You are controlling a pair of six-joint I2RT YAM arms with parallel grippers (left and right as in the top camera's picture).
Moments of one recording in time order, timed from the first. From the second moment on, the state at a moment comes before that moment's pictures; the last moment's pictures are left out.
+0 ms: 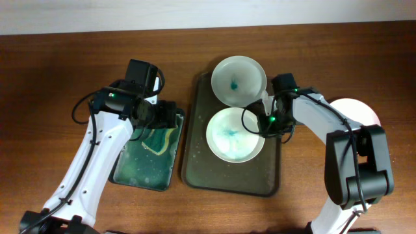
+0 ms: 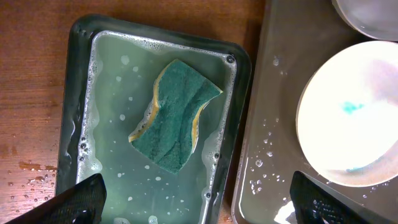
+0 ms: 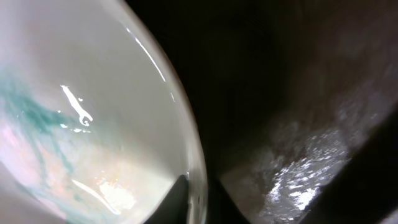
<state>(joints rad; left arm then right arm) -0.26 1.55 1.39 -1.08 -0.01 -0.25 0.15 1.91 1.18 -0.78 -0.28 0.01</state>
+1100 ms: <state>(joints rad) -0.26 1.98 1.52 -1.16 -0.03 -0.10 0.14 1.91 1.16 -0.79 -0.31 0.03</state>
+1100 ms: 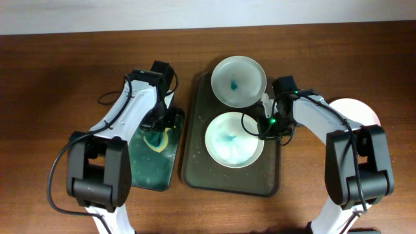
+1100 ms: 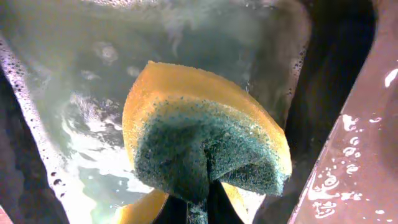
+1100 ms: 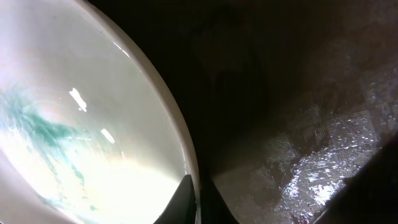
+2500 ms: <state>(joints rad) -0.60 1.99 1.52 -0.72 0.28 -0.46 0.14 1.91 1.16 -0.79 -0.31 0.03</state>
